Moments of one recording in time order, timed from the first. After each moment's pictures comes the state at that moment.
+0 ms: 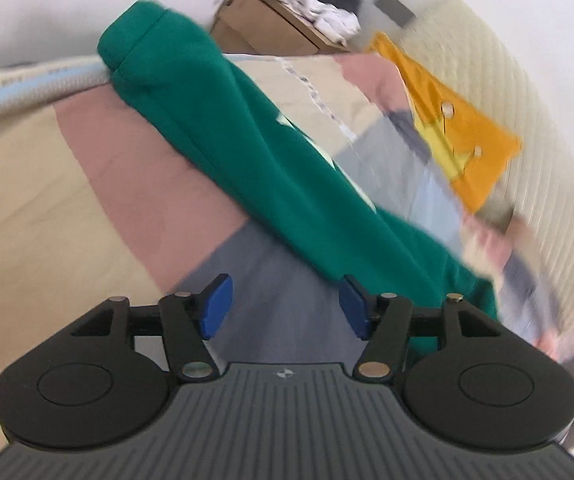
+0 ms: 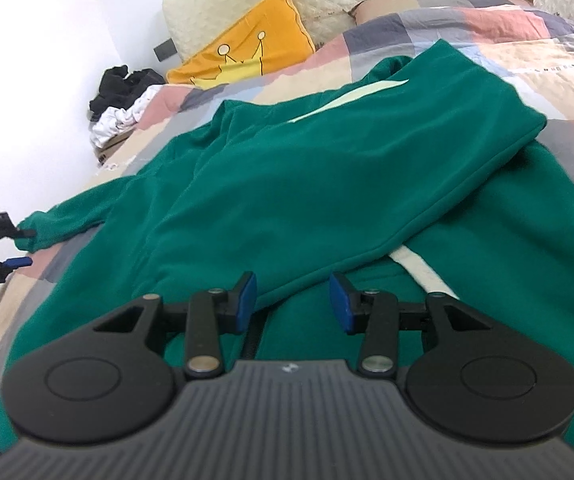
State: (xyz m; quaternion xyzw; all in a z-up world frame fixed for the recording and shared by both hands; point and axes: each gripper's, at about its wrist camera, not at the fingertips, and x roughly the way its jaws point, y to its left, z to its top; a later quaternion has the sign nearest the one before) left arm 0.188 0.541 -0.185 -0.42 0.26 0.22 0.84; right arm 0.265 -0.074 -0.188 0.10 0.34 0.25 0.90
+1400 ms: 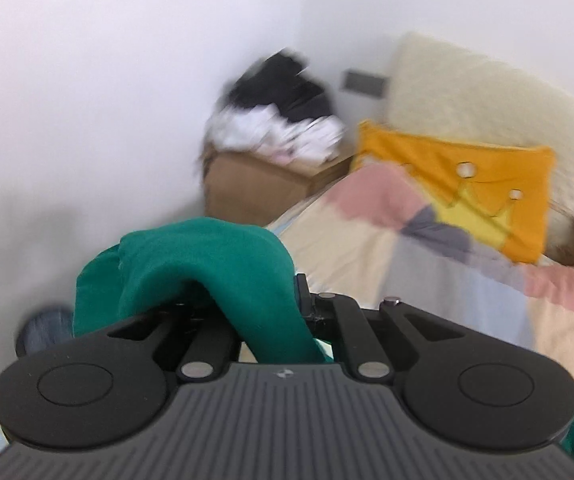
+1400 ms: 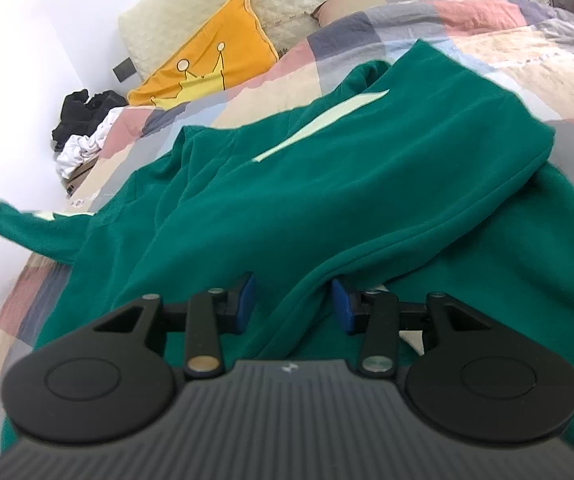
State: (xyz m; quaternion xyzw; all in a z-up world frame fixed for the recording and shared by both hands) left arm 0.350 0.572 -0.032 -0.13 0.21 0.32 0.91; right arm 0.311 -0.067 -0.173 0.14 0.34 0.19 0.91
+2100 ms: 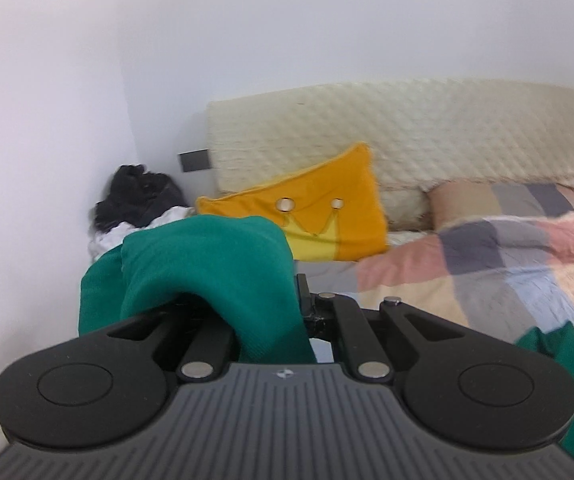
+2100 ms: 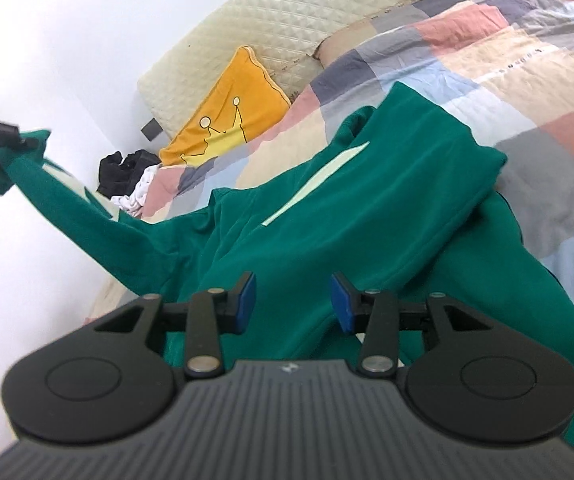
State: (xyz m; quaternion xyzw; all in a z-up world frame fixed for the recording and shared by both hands) left arm 0.393 0.239 0.087 0.05 0.19 0.18 0.96; right arm 0.290 -0.144 -0.146 0.23 0.31 0.23 0.89
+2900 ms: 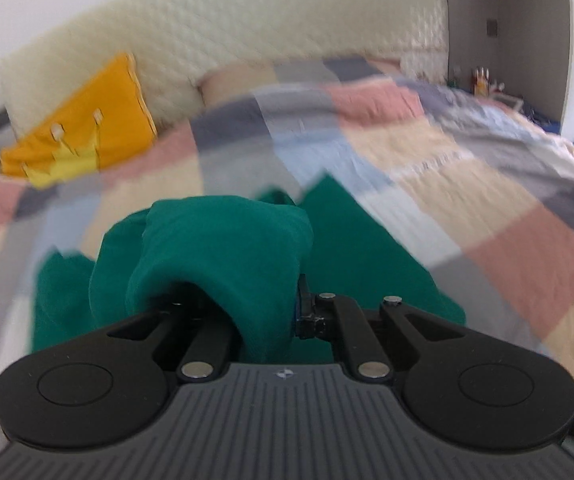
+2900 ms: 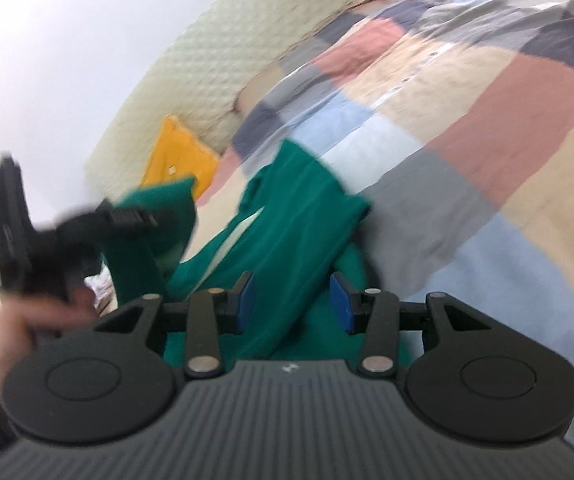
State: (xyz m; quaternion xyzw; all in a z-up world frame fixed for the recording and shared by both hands) left arm 0.442 -0.073 -0.127 0.08 0.32 -0.03 0.94; right arm 0.301 -0.261 -0.151 0.32 0.29 0.12 0.90
